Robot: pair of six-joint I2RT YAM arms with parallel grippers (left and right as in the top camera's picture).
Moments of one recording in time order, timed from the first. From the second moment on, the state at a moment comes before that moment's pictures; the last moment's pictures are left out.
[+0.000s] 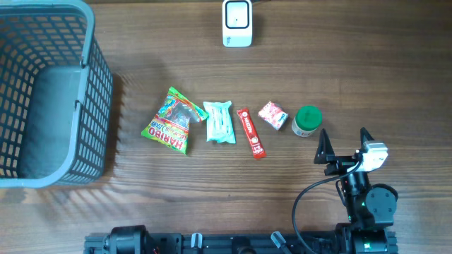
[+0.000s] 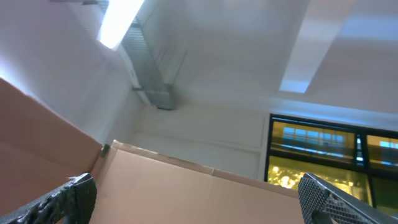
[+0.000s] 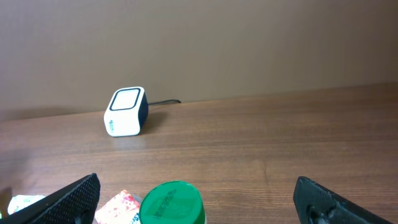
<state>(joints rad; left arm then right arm) 0.06 0.02 1.21 -0.27 -0.20 -0.16 0.01 0.04 0.01 0.00 -0.06 0.13</state>
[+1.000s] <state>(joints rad) 0.06 0.02 0.29 0.07 -0.05 -0.18 0.01 0.04 0.01 0.00 -0.06 0.13</state>
